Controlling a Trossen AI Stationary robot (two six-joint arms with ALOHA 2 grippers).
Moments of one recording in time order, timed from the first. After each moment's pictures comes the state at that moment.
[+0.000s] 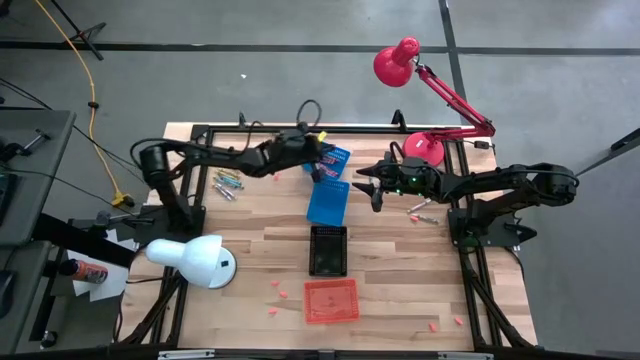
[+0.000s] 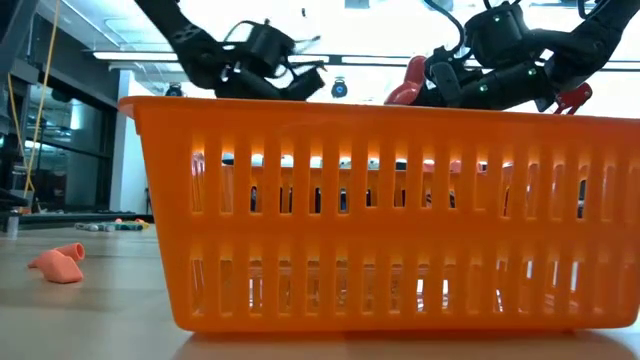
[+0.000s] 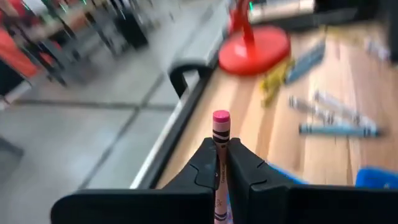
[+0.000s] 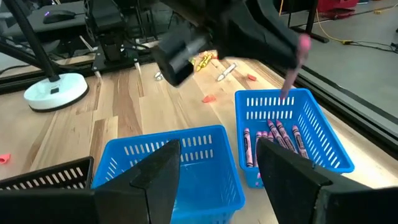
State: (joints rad) left arm 0.37 1.77 0.99 0.41 -0.15 0.33; right arm -0.28 1.28 0.43 0.58 -0.03 0.09
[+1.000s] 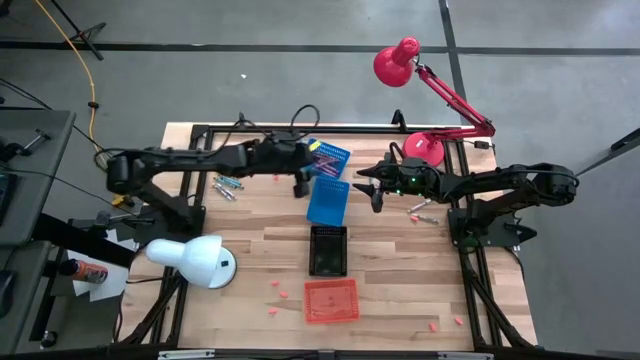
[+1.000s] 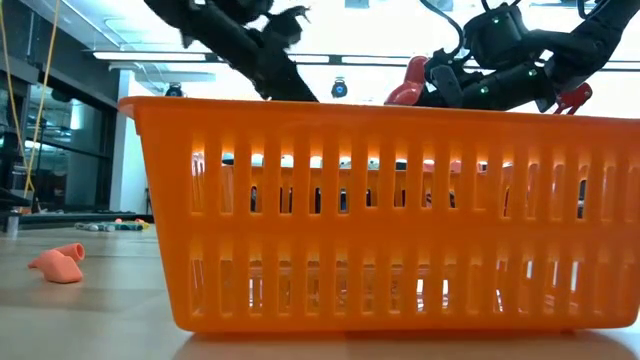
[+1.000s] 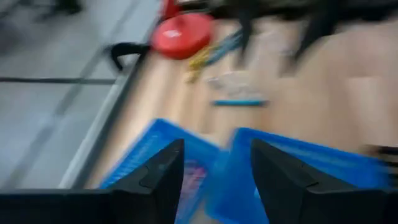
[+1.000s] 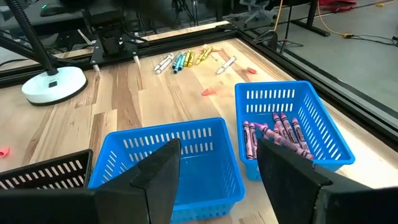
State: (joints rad) left arm 0.28 1.48 1.01 -0.07 -0.02 0.20; right arm -0.28 1.28 0.43 0.56 -0.03 0.09
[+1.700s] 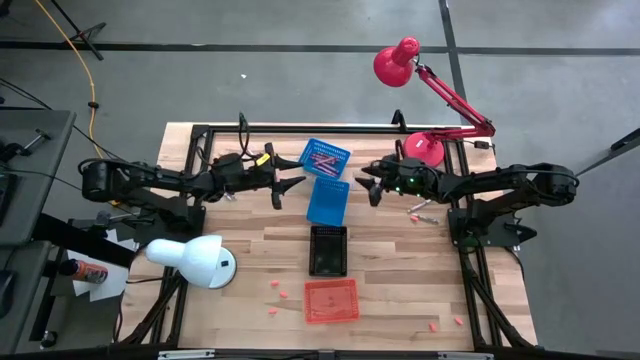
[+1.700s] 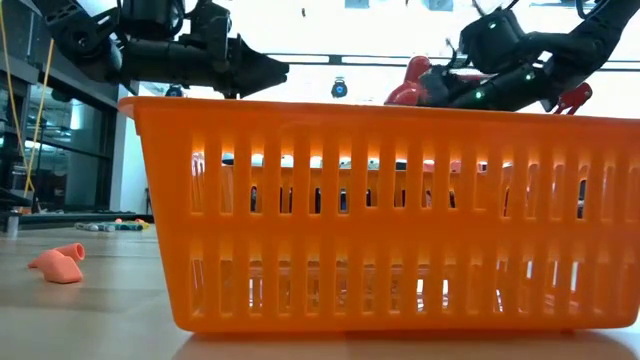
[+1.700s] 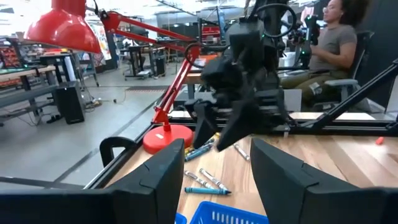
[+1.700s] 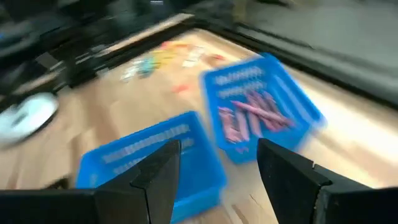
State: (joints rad) left arm 0.26 1.29 0.43 0.89 0.07 0.06; right arm -0.28 1.28 0.43 0.48 0.12 0.35
